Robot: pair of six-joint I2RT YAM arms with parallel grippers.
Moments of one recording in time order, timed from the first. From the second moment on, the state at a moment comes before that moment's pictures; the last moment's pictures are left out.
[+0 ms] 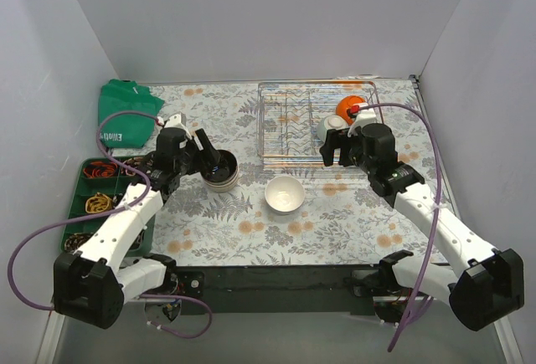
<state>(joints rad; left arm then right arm) -0.28 1.10 0.80 -0.30 -0.02 -0.58 0.44 1.06 0.79 -0.16 -0.01 0.20</state>
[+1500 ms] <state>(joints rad) -0.40 0.89 0.70 -0.32 -0.43 -0.42 0.42 1.76 1.14 -0.14 0.11 -0.77</state>
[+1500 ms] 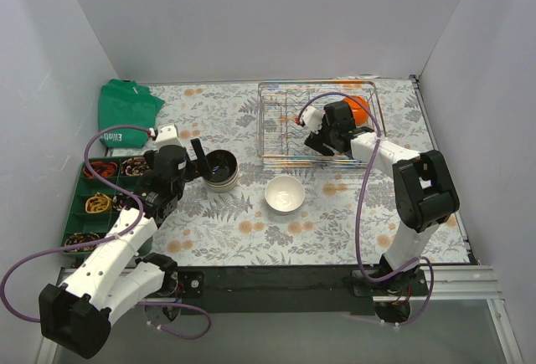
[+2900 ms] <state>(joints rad) -0.40 0.89 0.68 -0.29 -0.41 -0.40 0.45 1.86 1.08 0.16 0.34 -0.84</state>
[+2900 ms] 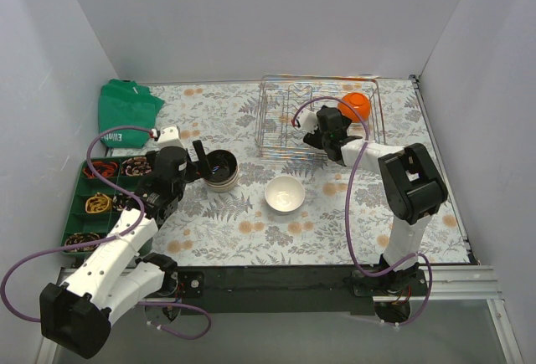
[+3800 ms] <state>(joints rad) -0.40 0.88 0.66 -0.27 -0.41 -0.37 0.42 1.75 1.17 -0.08 0.18 -0.95</state>
